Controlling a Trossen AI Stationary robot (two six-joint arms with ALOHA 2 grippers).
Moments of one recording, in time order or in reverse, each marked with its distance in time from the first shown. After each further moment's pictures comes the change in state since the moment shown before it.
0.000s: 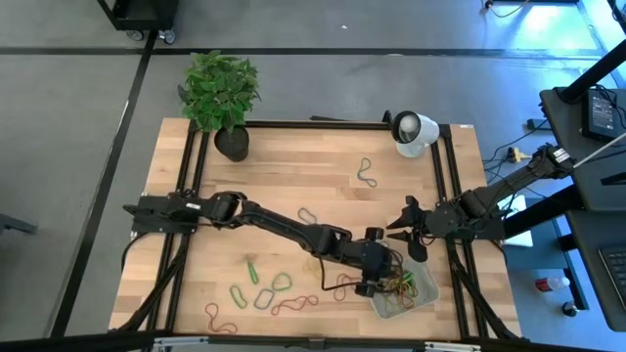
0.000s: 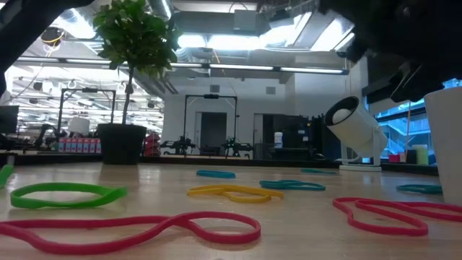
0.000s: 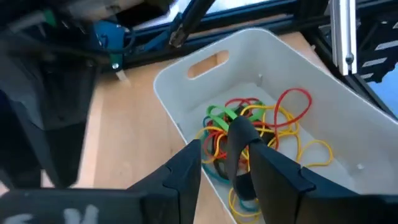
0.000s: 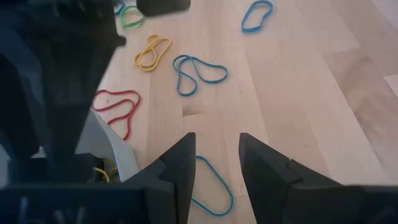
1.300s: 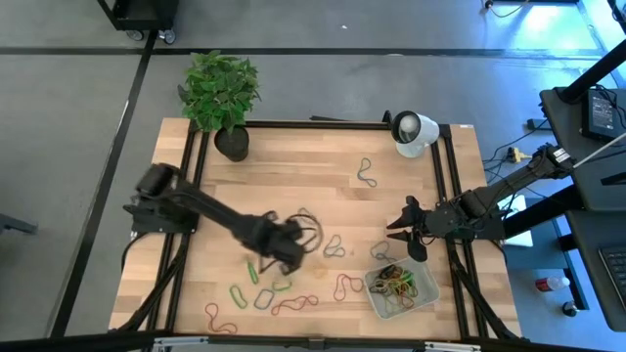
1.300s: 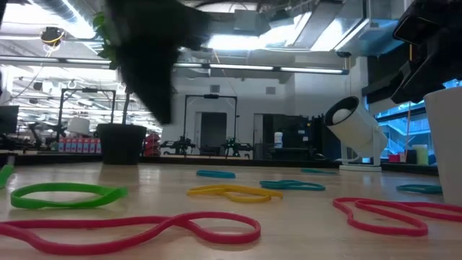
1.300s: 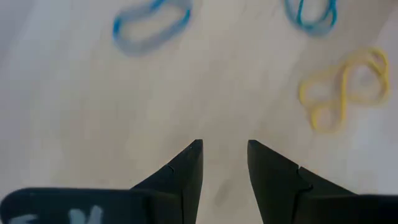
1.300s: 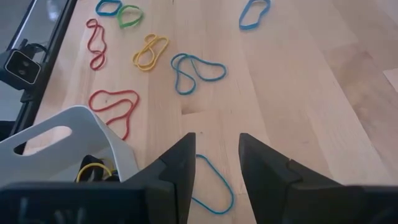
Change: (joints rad) left arm -0.108 -0.651 -0.909 -0.472 -0.185 -0.909; right arm 0.000 0.000 0.000 -0.007 0.001 0.021
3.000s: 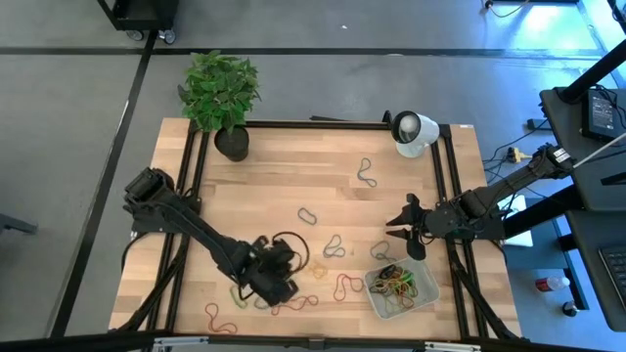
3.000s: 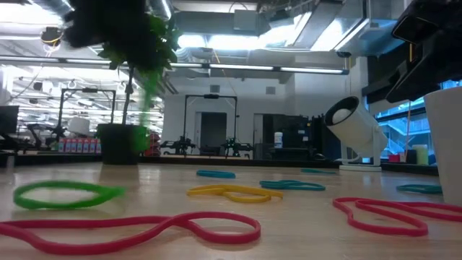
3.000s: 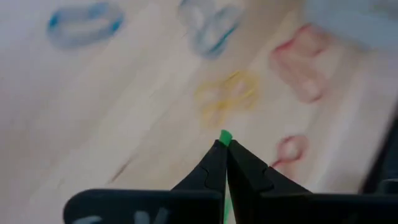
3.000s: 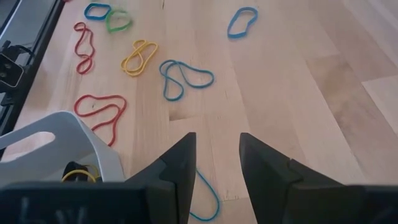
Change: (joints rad) left arm -0.210 -0.023 0.044 0.118 -0.152 -0.294; right arm 0.000 0.000 0.000 0.001 0.054 -0.033
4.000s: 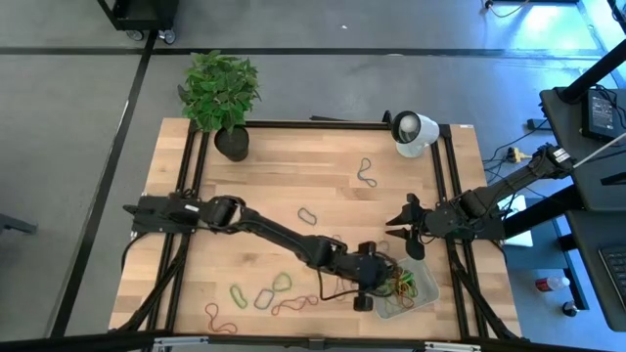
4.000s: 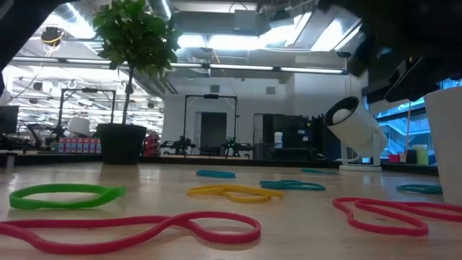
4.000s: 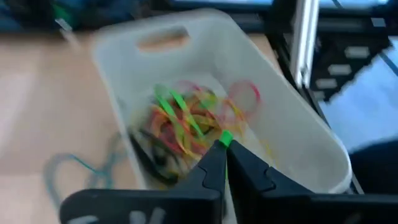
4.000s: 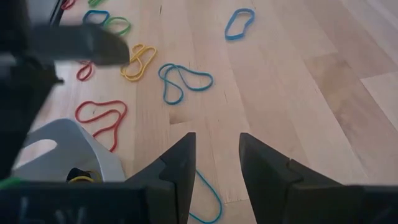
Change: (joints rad) left arm 0.262 0.668 0.787 0.446 0.383 0.951; right arm 0.000 0.001 0.000 0.007 0.006 0.034
